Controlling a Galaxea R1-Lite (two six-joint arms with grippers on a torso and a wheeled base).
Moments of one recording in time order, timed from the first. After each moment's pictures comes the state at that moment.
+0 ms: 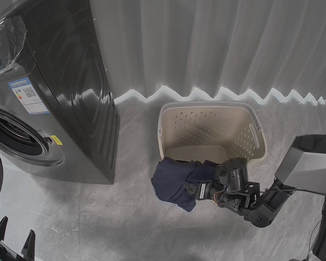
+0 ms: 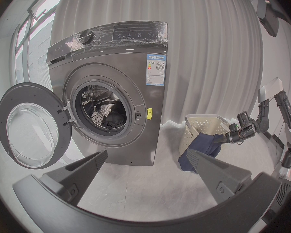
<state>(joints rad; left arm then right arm) 0.00 0.02 -0.02 0.00 0.00 -0.03 0.65 2.17 -0.68 -1.04 -0.21 0.41</state>
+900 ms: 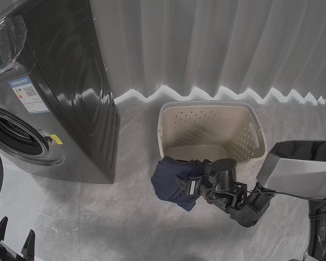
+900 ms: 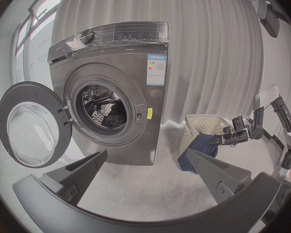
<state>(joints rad) 0.00 0.02 -0.02 0.00 0.01 -0.04 0.66 2.31 -0.80 -1.15 -0.21 0.35</state>
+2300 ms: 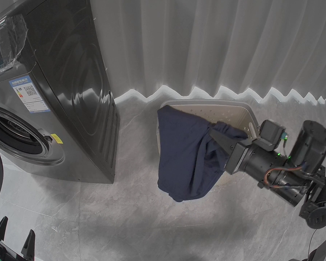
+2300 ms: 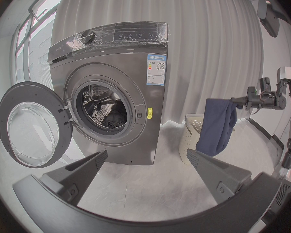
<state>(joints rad) 0.00 0.02 -0.02 0.00 0.01 -0.04 0.77 1.64 -0.55 -1.17 -0.14 0.33</state>
